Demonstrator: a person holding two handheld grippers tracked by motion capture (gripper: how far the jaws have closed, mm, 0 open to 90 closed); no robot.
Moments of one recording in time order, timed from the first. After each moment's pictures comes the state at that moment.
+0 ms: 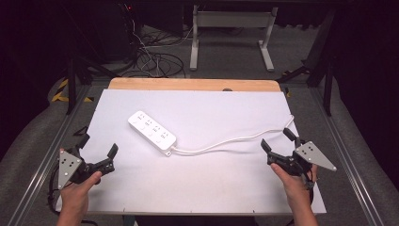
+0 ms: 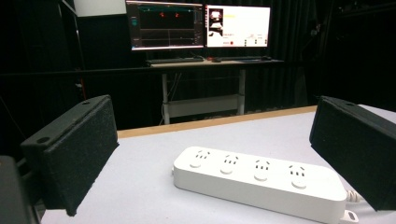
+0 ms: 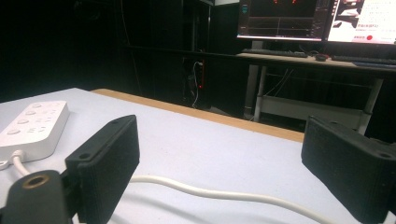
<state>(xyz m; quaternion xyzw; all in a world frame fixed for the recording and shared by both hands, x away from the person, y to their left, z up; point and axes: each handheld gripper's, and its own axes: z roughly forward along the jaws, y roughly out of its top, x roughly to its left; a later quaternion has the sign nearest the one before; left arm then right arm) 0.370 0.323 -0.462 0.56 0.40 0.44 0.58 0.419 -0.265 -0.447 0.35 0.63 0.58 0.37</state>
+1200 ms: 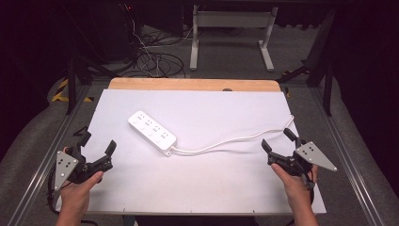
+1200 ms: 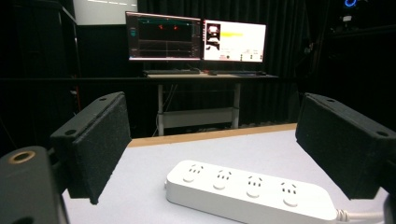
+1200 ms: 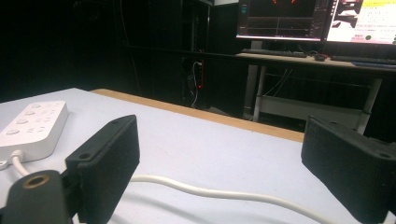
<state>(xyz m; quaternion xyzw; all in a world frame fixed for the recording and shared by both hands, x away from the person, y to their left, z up) 0.368 0.322 -0.458 0.54 0.39 0.43 0.60 0.419 -0.266 -0.446 0.35 0.63 0.58 0.38</state>
